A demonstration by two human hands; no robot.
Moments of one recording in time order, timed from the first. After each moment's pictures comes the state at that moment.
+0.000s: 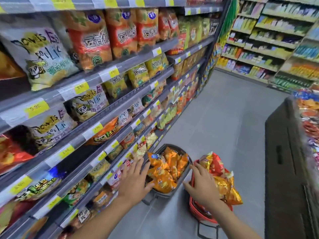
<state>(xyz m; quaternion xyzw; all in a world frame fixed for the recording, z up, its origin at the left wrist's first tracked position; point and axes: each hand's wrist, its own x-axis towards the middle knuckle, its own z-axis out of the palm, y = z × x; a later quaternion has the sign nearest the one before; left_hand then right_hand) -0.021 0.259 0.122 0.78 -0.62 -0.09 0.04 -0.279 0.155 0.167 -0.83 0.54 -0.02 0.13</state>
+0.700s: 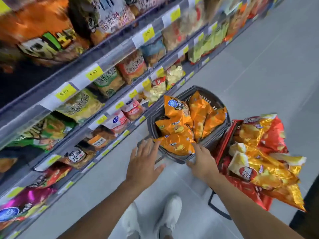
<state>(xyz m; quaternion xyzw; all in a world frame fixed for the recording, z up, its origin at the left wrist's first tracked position) -0.054 0.171 -0.168 0.82 -0.50 -0.27 0.04 -0.237 0.003 -0.189 -0.83 0.45 0.17 0.29</state>
